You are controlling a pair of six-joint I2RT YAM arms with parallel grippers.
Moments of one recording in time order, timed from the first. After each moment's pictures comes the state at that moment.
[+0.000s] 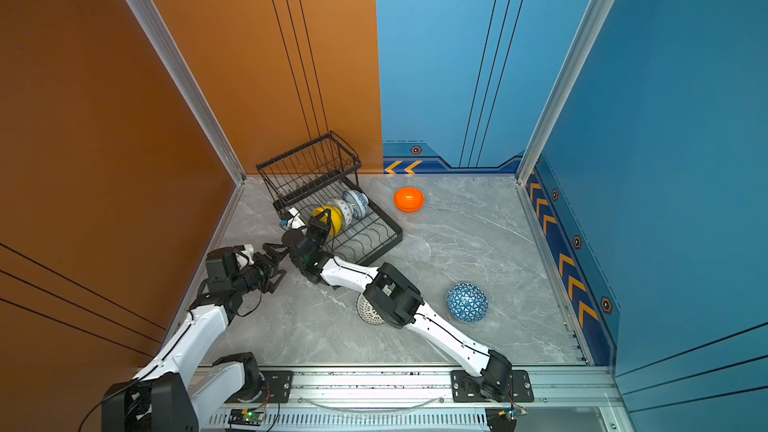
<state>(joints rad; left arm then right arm) 0.17 1.00 0.42 -0.04 0.61 -1.09 1.04 2.79 2.33 0.41 1.29 -1.13</state>
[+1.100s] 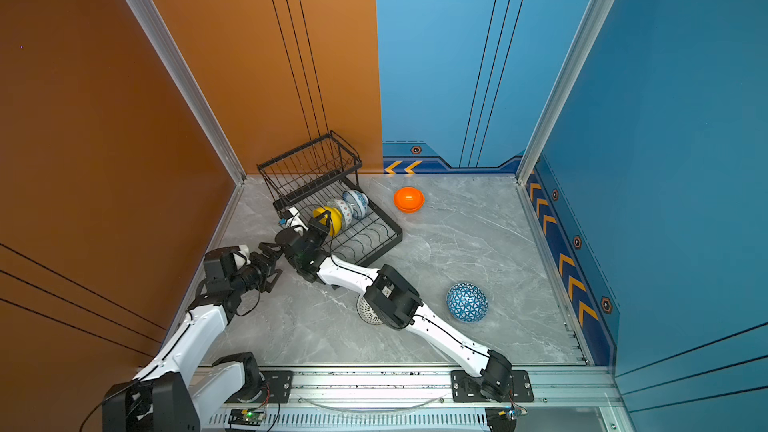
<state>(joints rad) 0.19 1.00 0.42 -0.03 0.57 -1.10 1.05 2.80 2.42 0.14 1.33 -0.87</state>
